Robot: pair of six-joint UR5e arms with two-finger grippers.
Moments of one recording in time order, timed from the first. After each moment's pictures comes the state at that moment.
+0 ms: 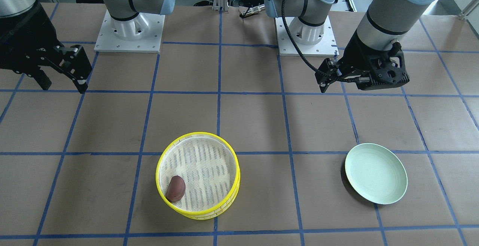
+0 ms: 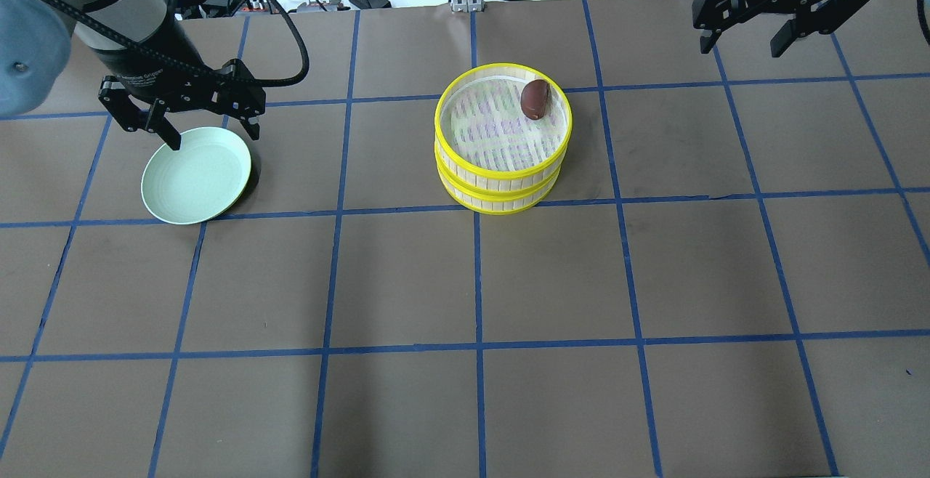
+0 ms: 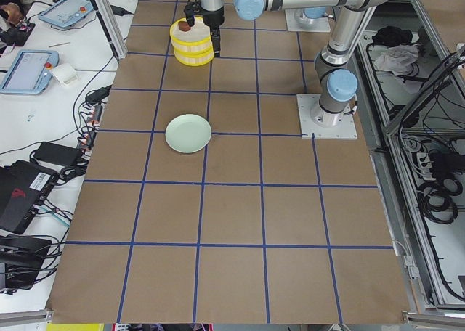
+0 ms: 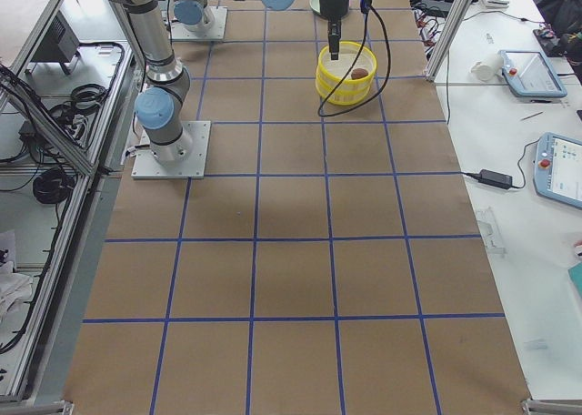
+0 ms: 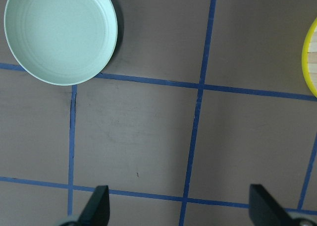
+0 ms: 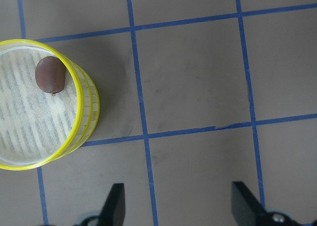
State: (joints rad) left arm -1.48 -1.61 -1.58 -1.57 1.60 -0.03; right arm 1.46 -1.54 1.48 -1.66 -1.55 0.00
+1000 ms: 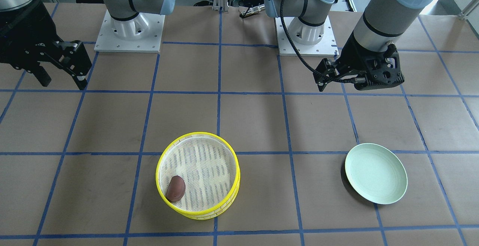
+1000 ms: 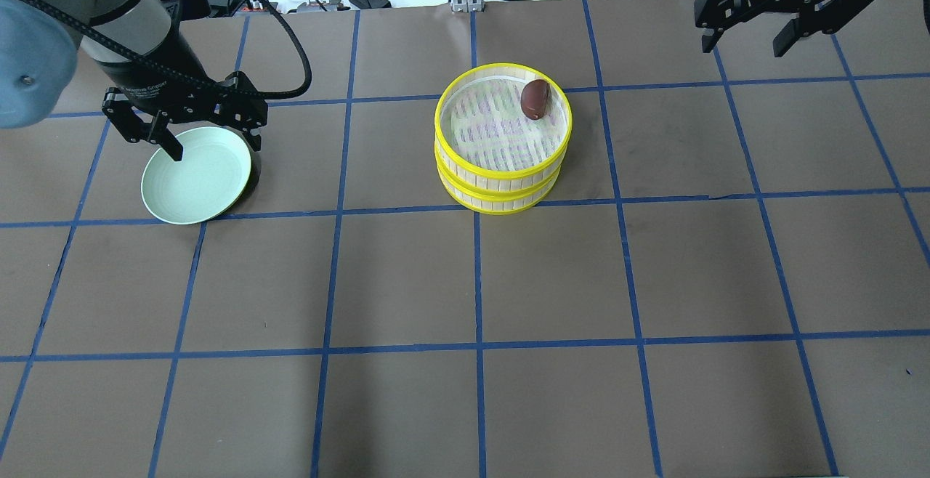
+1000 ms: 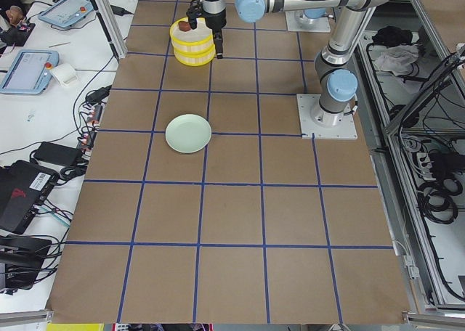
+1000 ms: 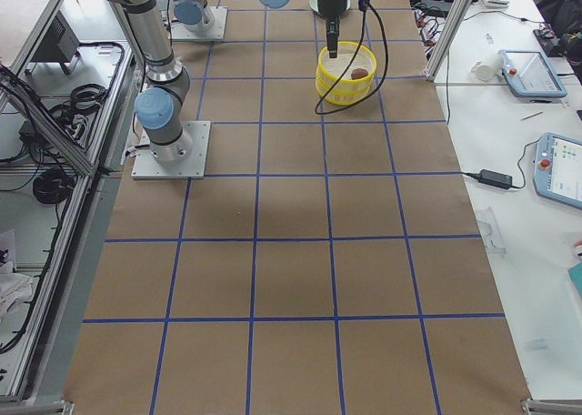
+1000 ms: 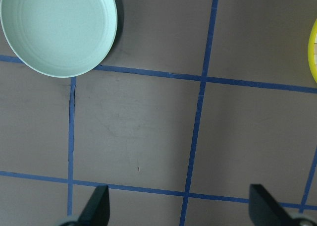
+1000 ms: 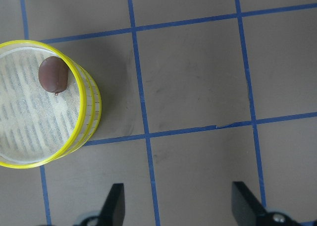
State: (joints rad) left arm -1.48 -1.60 -1.61 -1.57 1.60 -0.03; right arm 1.46 -1.56 1.48 -1.65 -1.55 0.01
